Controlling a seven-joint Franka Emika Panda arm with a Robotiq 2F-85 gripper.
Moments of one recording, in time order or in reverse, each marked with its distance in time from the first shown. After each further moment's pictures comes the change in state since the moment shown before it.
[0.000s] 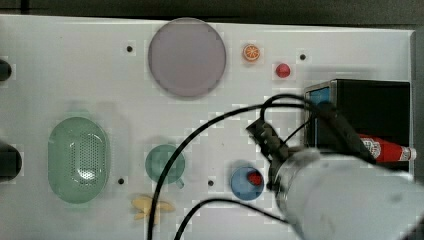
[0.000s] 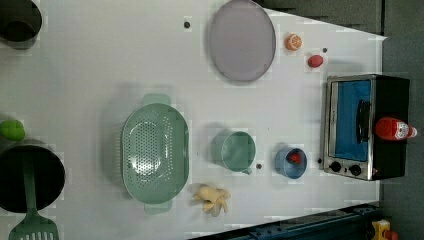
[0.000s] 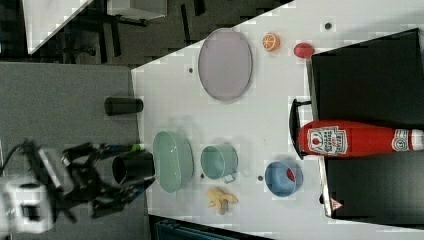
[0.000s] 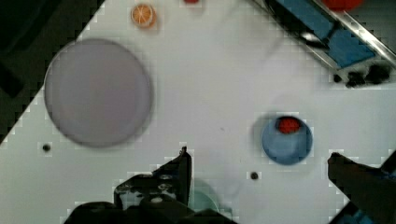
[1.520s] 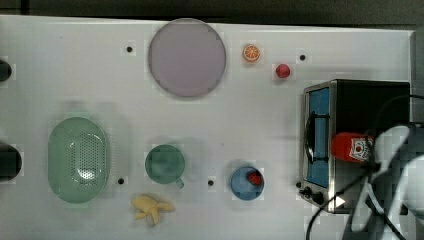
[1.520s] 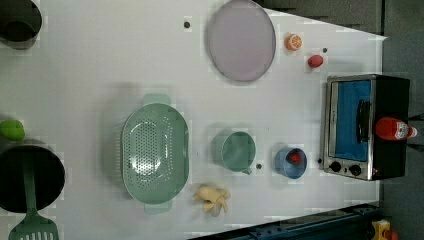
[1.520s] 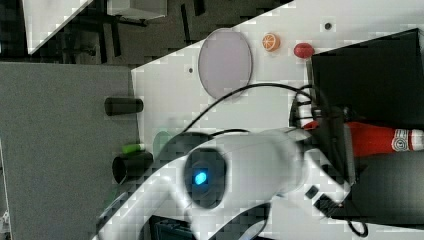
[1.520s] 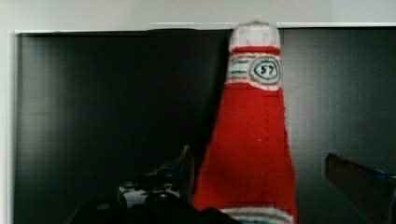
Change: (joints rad) arm -0.090 0.677 -0.525 0.046 0.185 0.469 0.024
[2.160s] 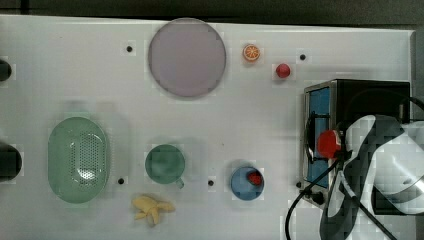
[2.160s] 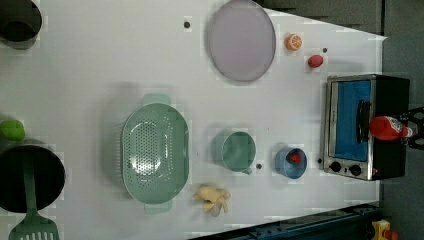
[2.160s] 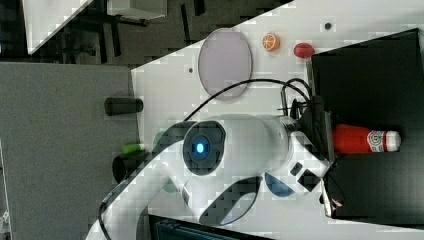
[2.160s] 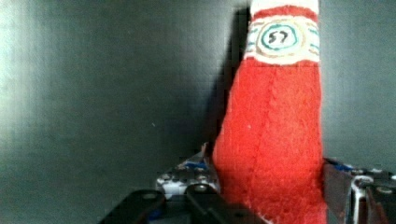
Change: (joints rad) arm 0.051 0.000 0.026 -0.018 -0.001 -0.039 0.020
